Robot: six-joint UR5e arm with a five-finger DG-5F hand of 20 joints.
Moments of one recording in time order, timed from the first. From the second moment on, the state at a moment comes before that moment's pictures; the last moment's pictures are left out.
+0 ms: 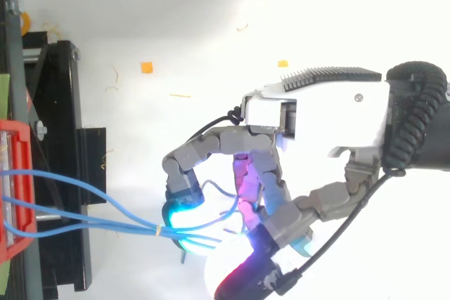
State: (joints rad) arm 0.18 -2.15 -1.28 -3.00 -1.36 -0.21
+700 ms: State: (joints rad) arm 0.17 -2.15 -1.28 -3.01 -1.37 -0.21
